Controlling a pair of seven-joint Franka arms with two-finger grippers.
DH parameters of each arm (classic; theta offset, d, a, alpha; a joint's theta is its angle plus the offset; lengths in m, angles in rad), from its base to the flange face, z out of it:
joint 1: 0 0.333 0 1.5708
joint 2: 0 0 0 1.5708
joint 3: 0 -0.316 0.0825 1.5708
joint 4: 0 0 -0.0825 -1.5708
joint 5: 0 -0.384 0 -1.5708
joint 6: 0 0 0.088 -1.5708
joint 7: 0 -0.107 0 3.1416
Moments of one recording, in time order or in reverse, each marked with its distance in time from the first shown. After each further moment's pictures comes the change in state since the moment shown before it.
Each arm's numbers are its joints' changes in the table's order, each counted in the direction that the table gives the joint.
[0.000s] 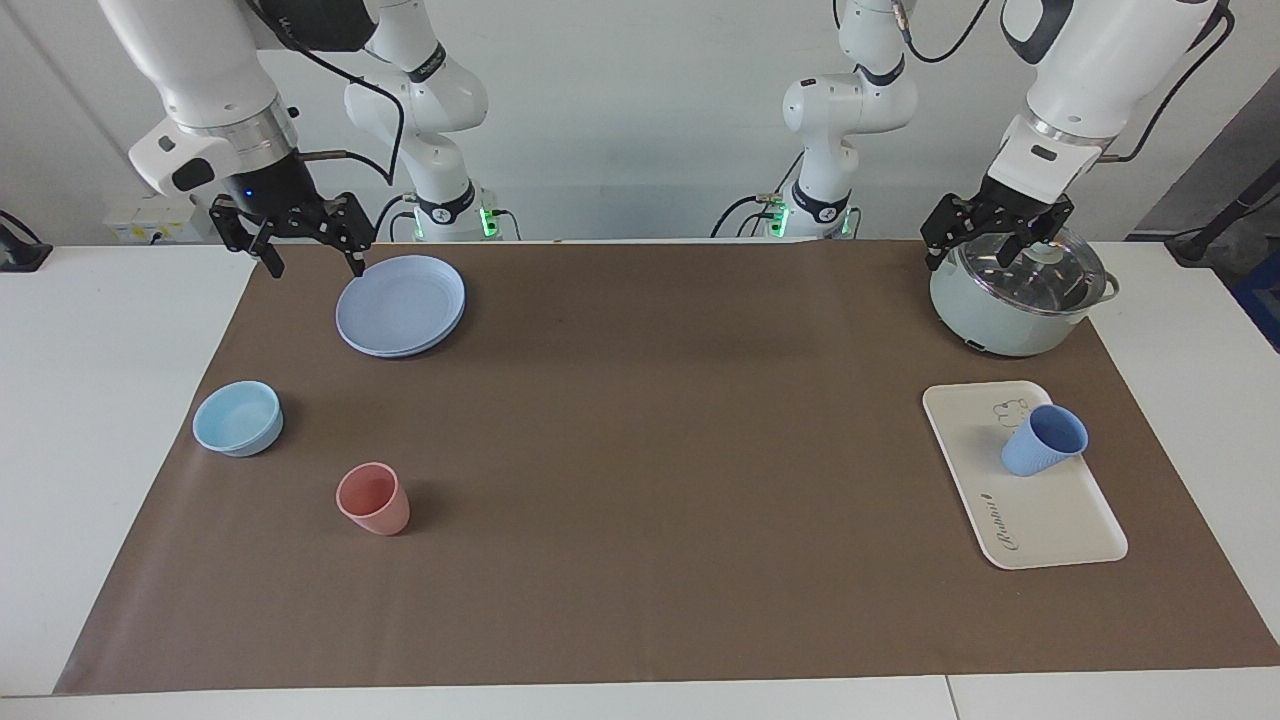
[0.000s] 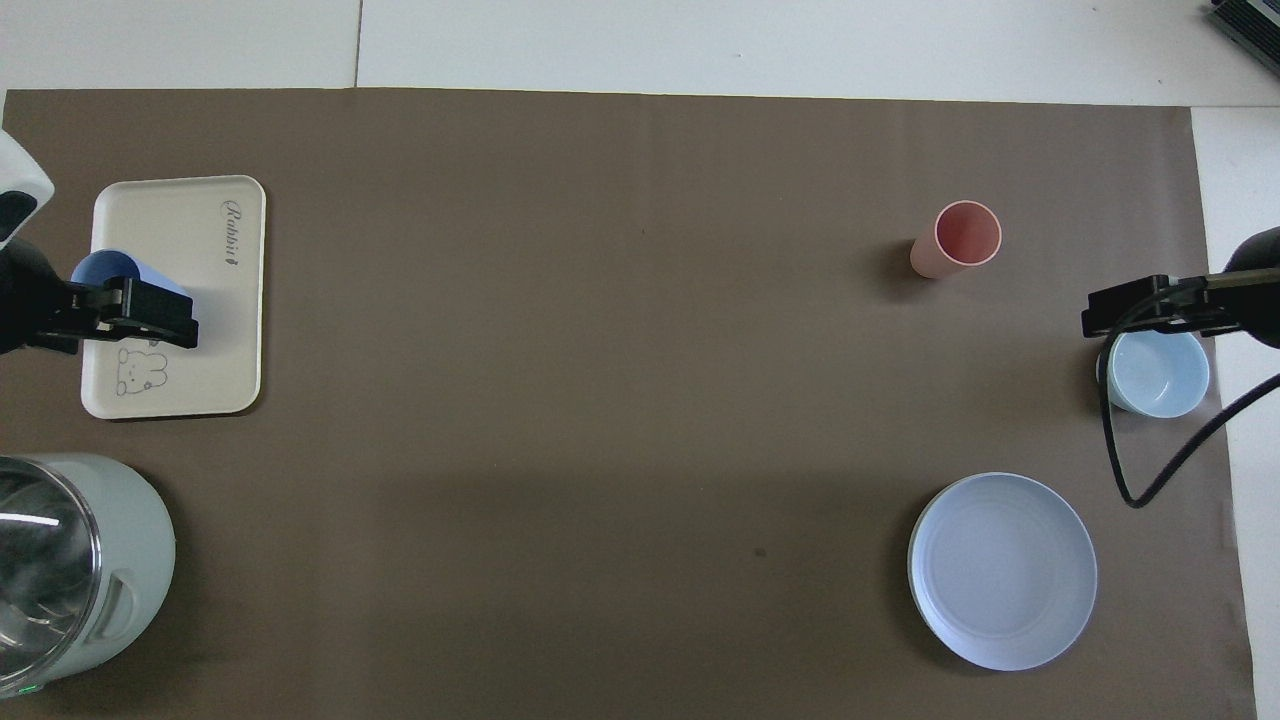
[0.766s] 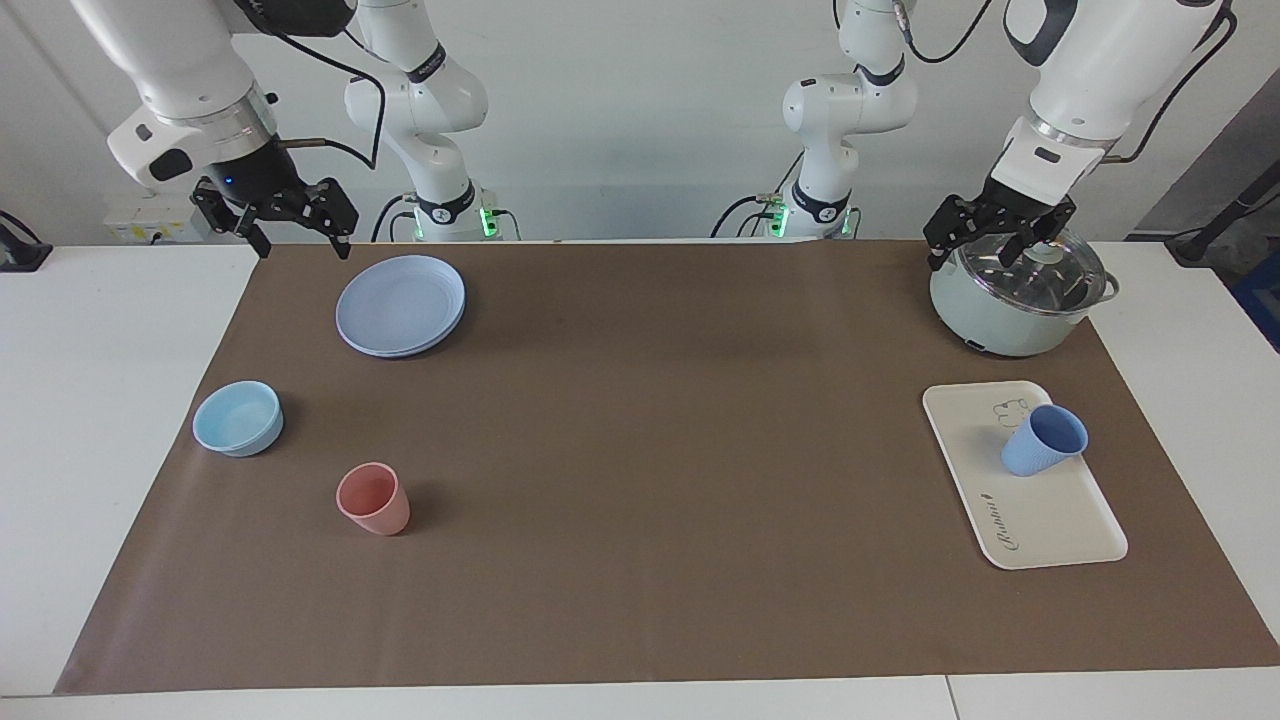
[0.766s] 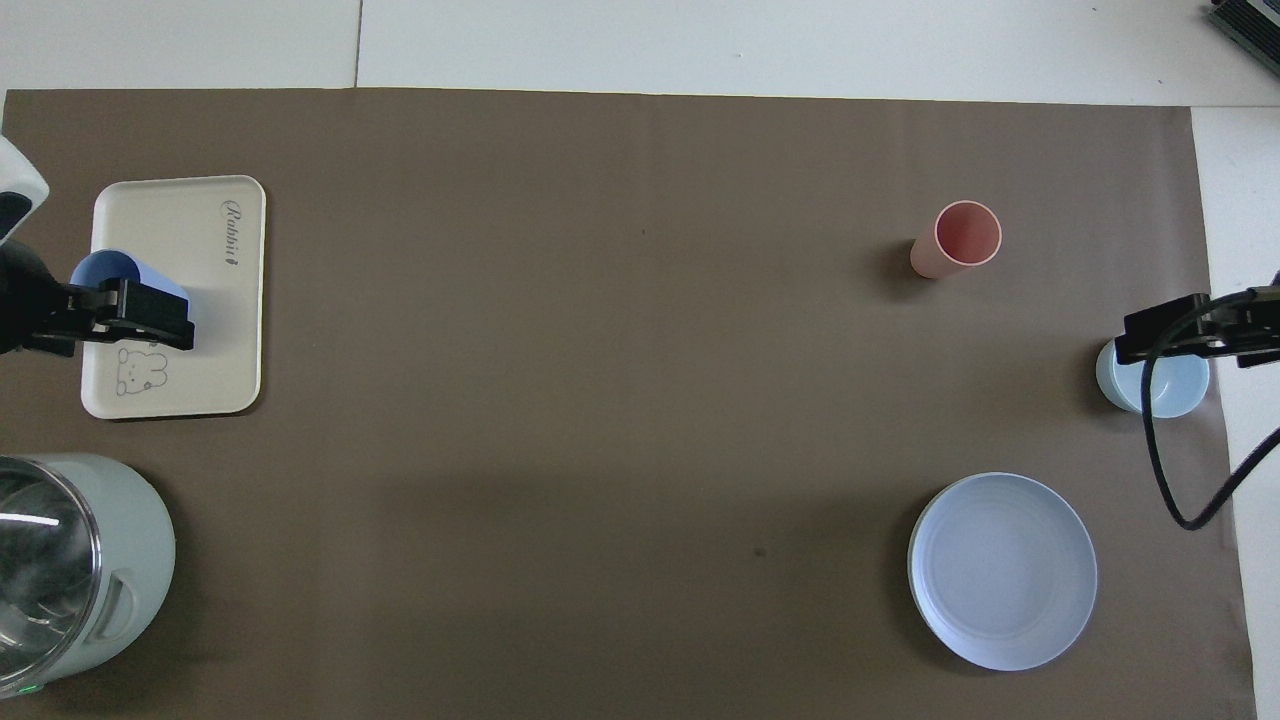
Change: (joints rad) left arm 0.001 0.000 -0.004 0.003 0.000 -0.004 0.000; right arm -0.017 0.000 0.000 -0.036 0.000 -0.113 0.000
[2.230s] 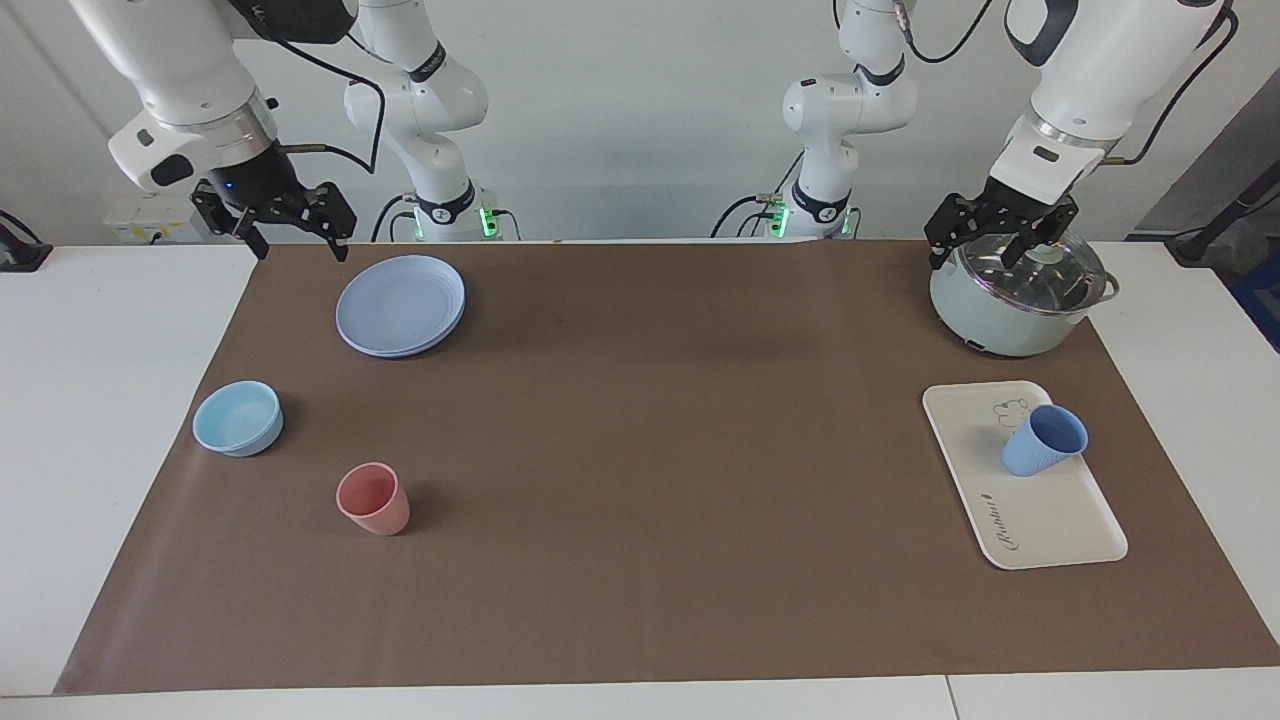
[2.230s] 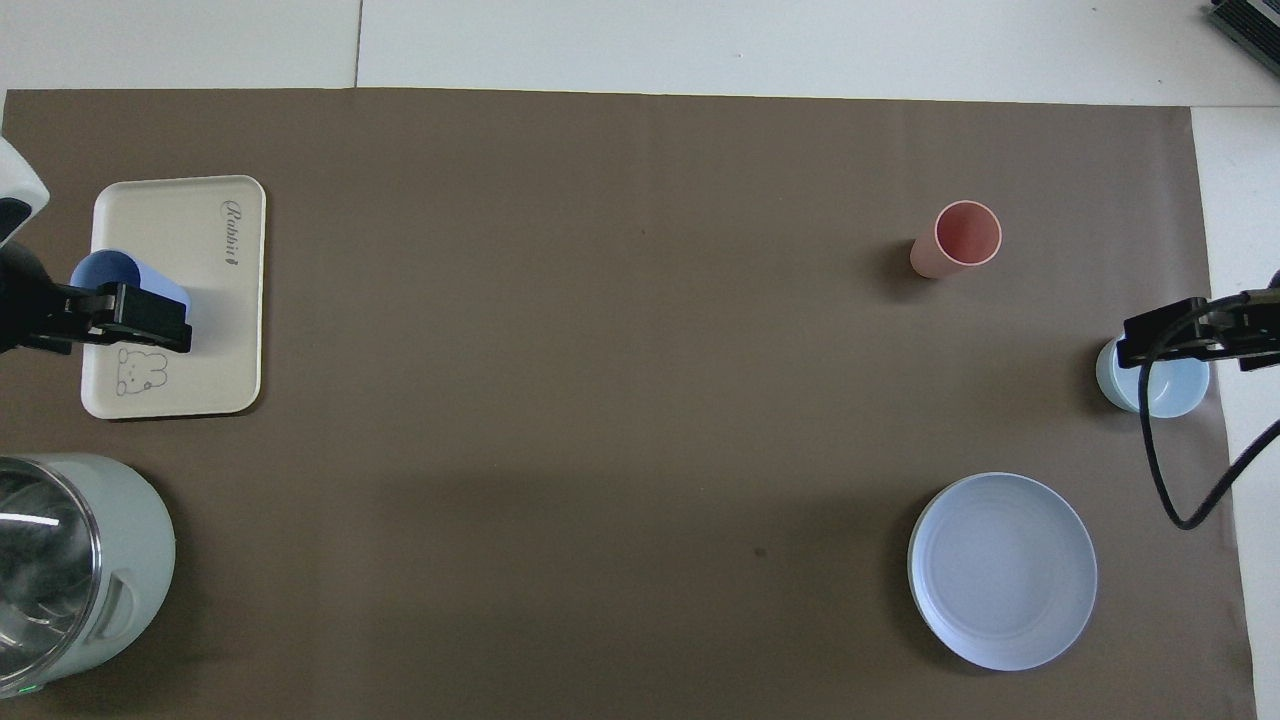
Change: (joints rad) left arm 0.000 0.000 -0.001 0.000 -0.004 0.000 -0.045; right arm 0.082 0.000 0.082 0.010 0.019 -0.001 0.000
